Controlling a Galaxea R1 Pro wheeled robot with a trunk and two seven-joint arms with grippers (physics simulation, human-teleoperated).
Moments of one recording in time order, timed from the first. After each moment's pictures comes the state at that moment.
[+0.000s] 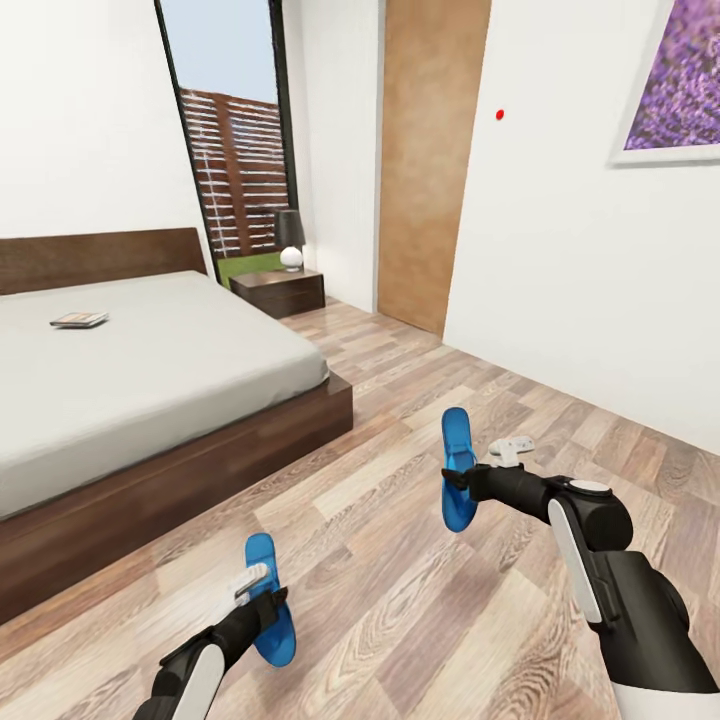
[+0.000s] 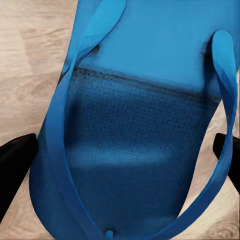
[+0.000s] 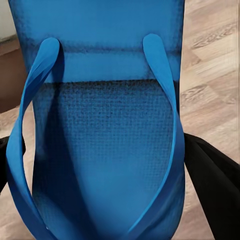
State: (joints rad) left arm -0.17 -0.09 0.02 -1.21 0.55 0.47 0.16; right arm -0.48 -0.09 -0.03 -1.61 -0.03 0.93 0.41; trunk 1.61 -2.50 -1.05
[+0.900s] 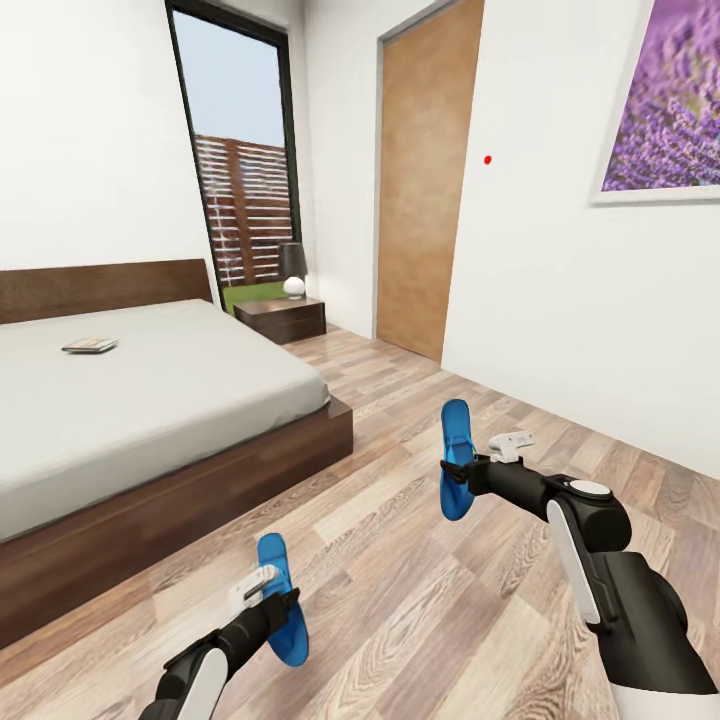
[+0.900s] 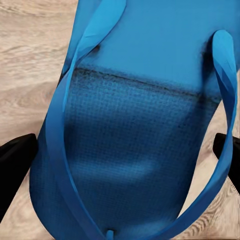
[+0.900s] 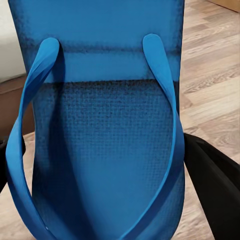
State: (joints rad) left arm -0.17 -0.09 0.02 -1.18 0.55 0.47 0.06; right arm -0.48 -0.09 -0.02 -1.61 -0.03 0.85 0.41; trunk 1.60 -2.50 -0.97
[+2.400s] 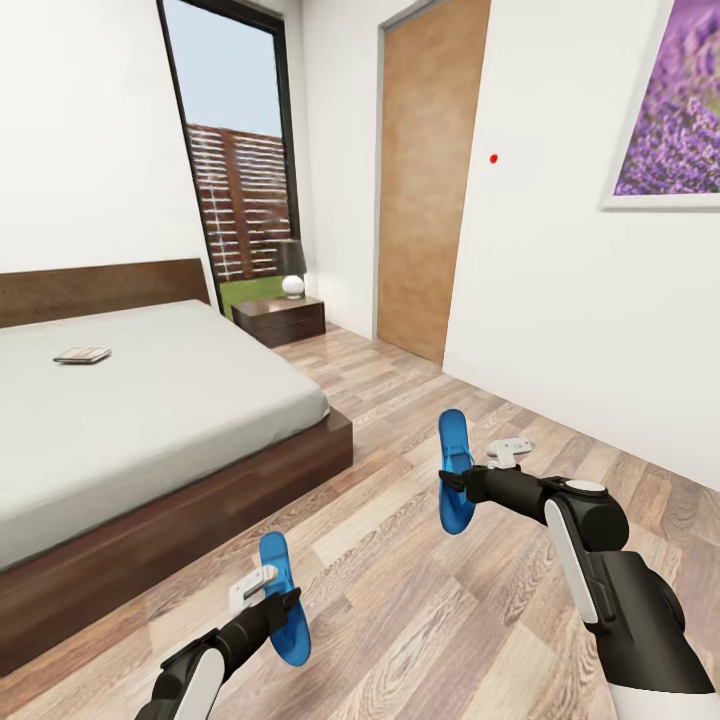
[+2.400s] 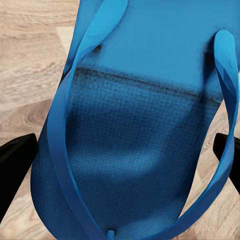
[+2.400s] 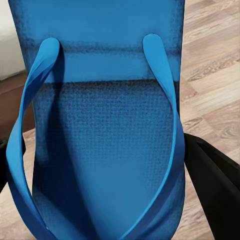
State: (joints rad) left arm -0.17 -0.09 0.02 -1.18 0.55 0.49 0.02; right arm -0.48 -0.09 -0.02 -1.61 -0.03 0.95 0.41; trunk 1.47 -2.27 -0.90
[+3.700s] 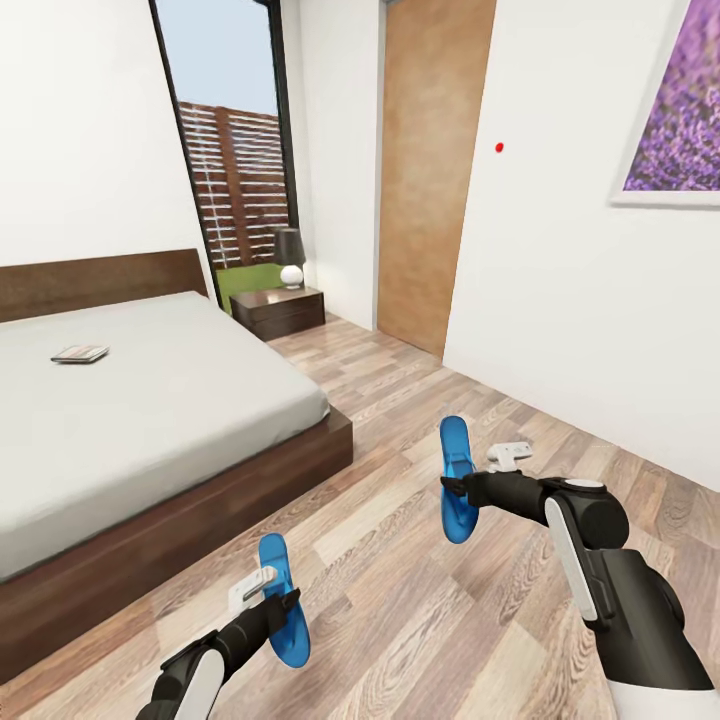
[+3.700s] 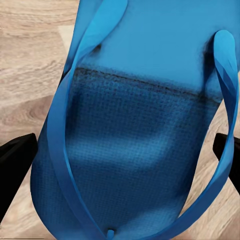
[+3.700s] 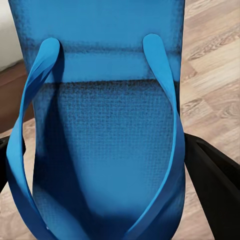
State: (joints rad) left arm -0.17 -0.09 0.03 -1.17 0.55 0.49 0.02; right arm -0.48 -0.08 -0.02 -1.61 -0.02 1.03 0.41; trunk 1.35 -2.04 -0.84
